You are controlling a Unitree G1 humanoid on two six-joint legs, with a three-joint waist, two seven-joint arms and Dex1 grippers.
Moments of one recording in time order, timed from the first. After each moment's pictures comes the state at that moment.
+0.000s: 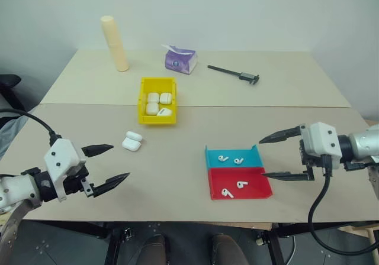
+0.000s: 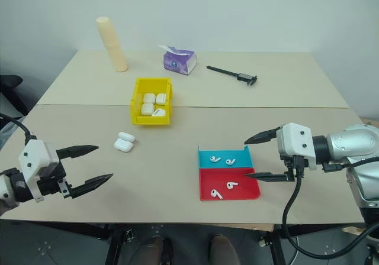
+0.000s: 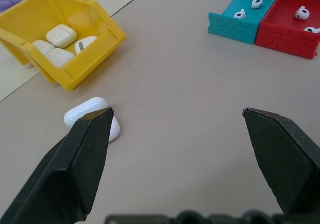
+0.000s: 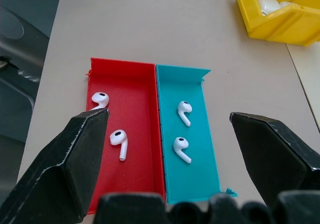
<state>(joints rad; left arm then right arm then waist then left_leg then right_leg) 0.25 0.89 0.51 -0.57 -0.56 0.46 -0.96 -0.29 -1.02 -0.13 -0.20 0.42 0.14 1.42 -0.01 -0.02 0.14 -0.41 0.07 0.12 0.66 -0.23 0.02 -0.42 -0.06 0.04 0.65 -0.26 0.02</state>
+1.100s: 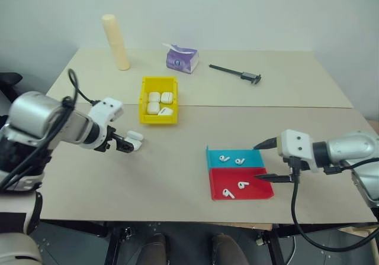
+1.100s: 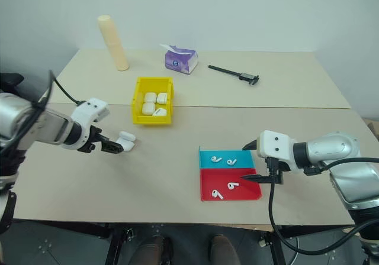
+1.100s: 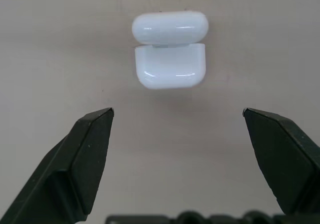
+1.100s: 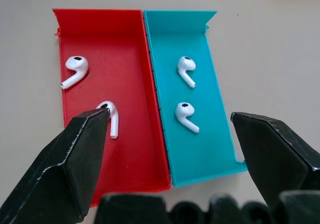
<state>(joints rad) -0.94 0.98 -0.36 0.01 -0.74 1.61 -0.41 -0.30 -1.02 0.04 -0.23 0.26 0.28 1.26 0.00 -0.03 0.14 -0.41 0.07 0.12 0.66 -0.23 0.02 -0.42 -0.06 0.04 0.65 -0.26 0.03</state>
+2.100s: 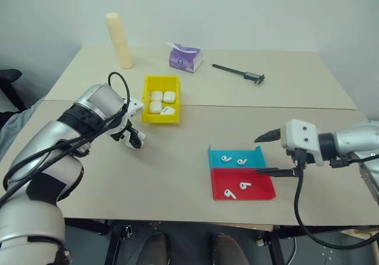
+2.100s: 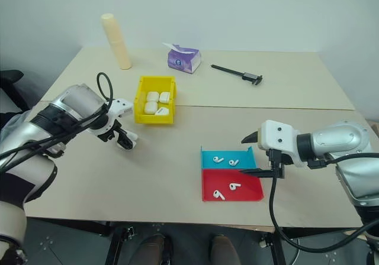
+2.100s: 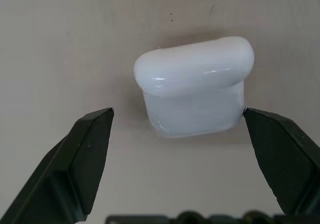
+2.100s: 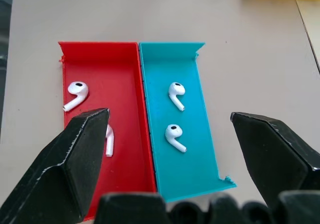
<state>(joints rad) -1.29 0.71 -0.87 0.64 -0.24 1.31 -0.94 -0.34 -1.08 -0.03 -0.34 0.34 0.40 1.27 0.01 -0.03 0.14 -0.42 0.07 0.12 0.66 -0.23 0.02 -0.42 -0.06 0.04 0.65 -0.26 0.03</state>
